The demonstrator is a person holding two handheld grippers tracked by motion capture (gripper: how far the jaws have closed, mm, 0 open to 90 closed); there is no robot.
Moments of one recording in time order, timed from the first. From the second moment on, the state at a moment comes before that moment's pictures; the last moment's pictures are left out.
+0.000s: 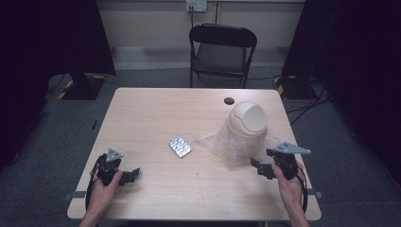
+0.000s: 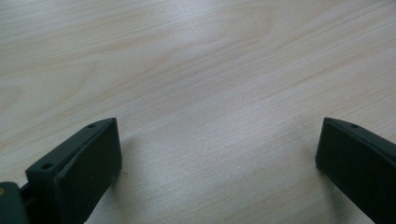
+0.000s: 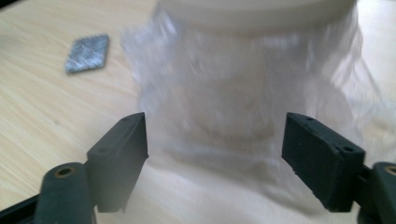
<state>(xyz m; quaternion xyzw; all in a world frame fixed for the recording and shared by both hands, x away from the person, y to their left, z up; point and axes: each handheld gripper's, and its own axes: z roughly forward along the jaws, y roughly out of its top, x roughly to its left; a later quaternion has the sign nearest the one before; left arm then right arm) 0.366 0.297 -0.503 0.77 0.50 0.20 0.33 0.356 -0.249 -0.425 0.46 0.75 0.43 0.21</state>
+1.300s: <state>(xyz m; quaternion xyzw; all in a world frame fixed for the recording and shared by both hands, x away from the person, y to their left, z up) 0.366 0.298 -0.503 0.78 0.50 0.20 0.33 0.428 -0.210 -0.386 0.42 0.77 0.44 0.19</state>
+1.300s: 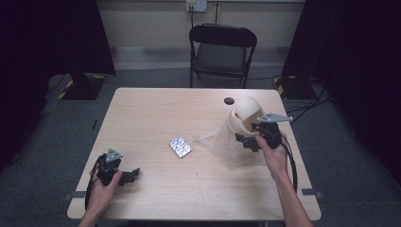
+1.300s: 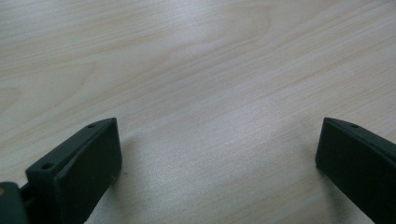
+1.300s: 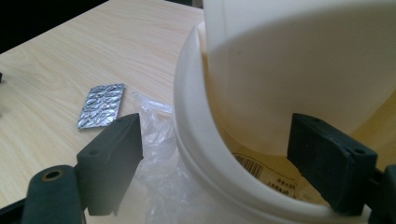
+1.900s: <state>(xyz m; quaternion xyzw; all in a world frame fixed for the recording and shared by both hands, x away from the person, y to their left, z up) 0.367 0.299 -0.503 0.78 0.49 0.20 0.33 0.440 -0.204 -0.387 0.42 0.77 0.45 0.18</state>
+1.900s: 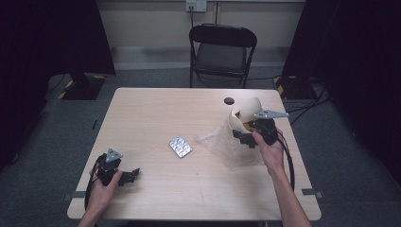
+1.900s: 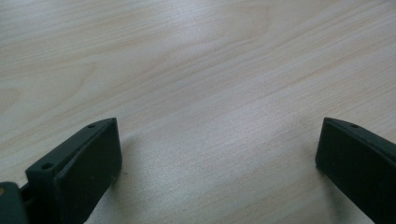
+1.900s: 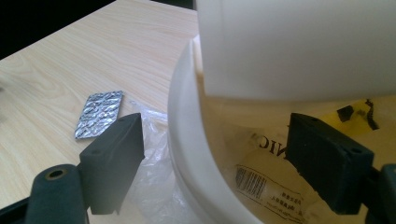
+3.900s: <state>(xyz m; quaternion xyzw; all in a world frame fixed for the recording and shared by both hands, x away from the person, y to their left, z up) 0.369 0.300 -0.503 0.78 0.49 0.20 0.33 0.429 -0.053 -0.426 0.35 0.82 0.44 0.14</state>
